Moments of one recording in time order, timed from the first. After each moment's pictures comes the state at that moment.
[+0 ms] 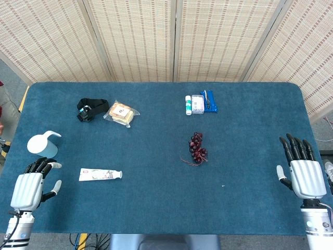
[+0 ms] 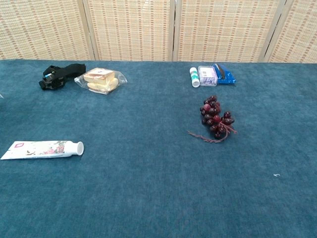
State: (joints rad) left arm -0.13 -1.19 -0.07 -1.83 1.45 1.50 0.24; right arm 0.12 -1.09 0.10 -1.83 -1.40 1.49 -0.30
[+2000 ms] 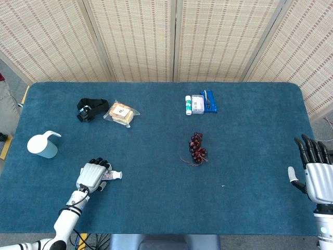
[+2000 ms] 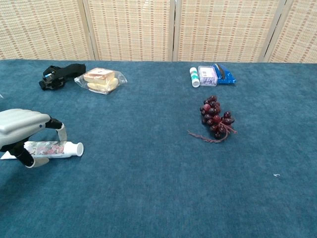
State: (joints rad) left arm -0.50 -1.51 -0.08 -1.62 1.06 1.06 0.68; right arm 0.06 -1.04 0.11 -1.81 -1.43 1.54 -0.17
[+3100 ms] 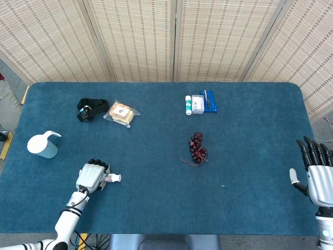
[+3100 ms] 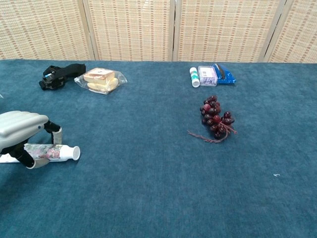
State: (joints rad) left arm -0.49 -1.55 -0.04 -1.55 1.11 1.12 0.57; right arm 0.04 -1.04 0.11 -1.82 -1.44 1.56 -0.16
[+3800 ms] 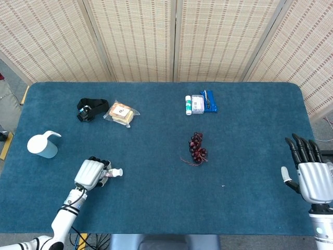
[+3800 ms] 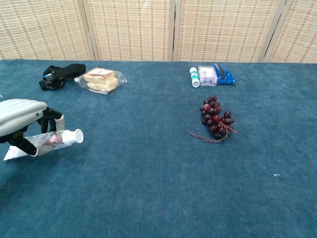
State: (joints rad) left arm -0.49 -1.52 -0.05 -1.51 1.26 1.13 0.41; right arm 0.08 -1.02 0.11 -1.85 -1.50 1.52 -0.20
